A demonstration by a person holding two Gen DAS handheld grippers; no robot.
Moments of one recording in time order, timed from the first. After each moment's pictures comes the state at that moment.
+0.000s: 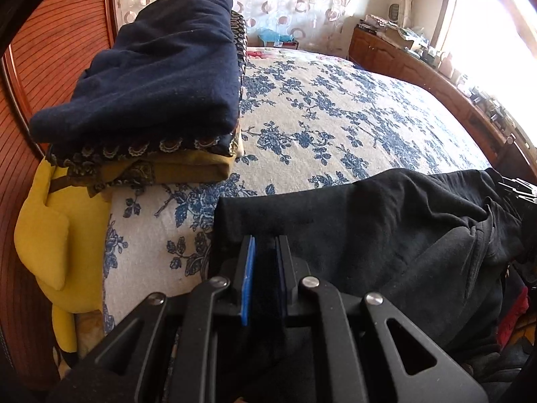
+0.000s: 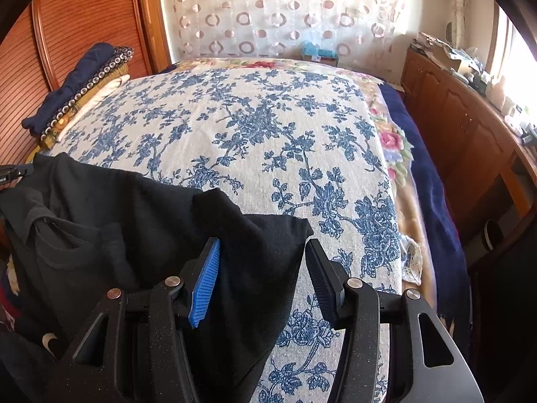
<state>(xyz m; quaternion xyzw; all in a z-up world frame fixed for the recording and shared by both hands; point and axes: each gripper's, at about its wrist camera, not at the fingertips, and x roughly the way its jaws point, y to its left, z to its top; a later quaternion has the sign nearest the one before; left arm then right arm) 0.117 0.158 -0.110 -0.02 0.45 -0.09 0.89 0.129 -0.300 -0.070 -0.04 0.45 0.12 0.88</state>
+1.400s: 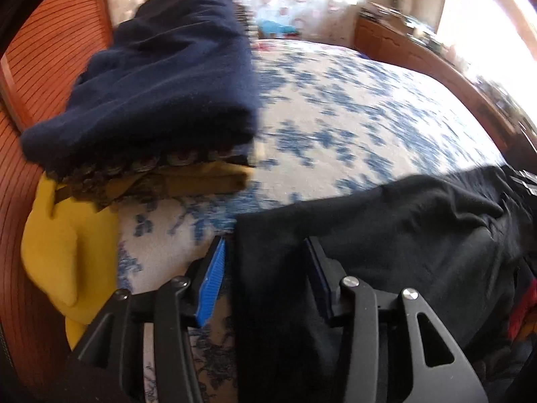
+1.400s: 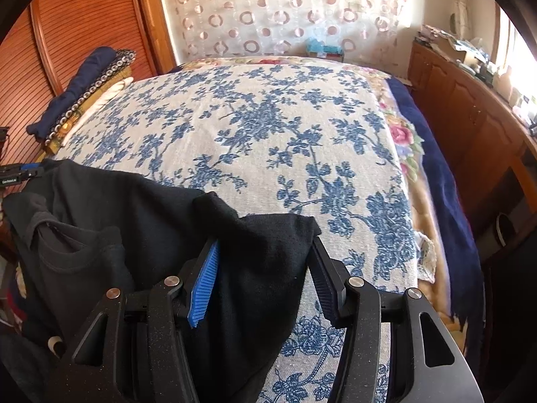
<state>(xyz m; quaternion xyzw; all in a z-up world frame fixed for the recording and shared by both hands) 0.145 0.162 -0.116 0.02 0.47 -0.09 0.88 0.135 -0.300 -0.077 -0.01 0.46 0.14 0.88</state>
